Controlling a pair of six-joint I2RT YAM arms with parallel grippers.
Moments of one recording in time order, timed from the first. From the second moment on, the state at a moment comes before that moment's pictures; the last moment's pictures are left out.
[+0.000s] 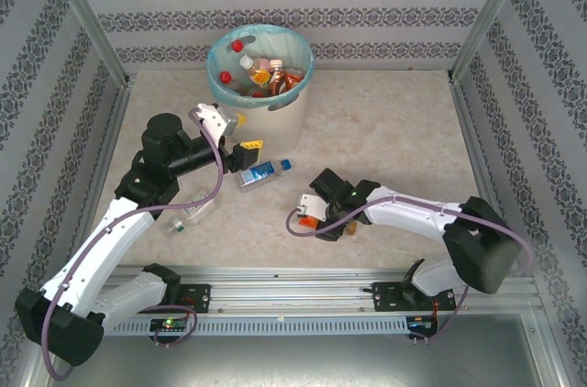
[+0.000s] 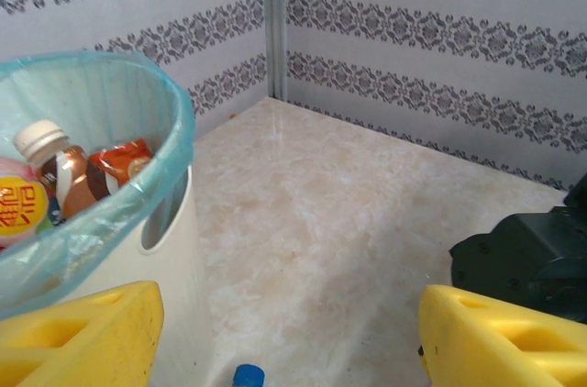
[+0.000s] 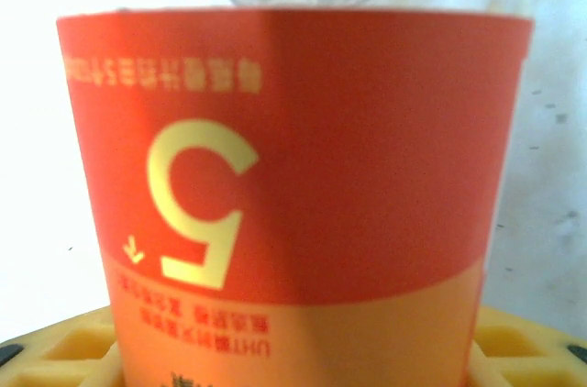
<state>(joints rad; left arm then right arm) -0.37 0.99 0.96 -0.15 0.53 0.12 0.82 1.41 0.77 -0.59 -0.04 -0.48</state>
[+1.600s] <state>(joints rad) -0.64 1.25 1.05 0.30 0.85 -0.30 0.79 0.91 0.89 -0.17 -0.28 -0.09</state>
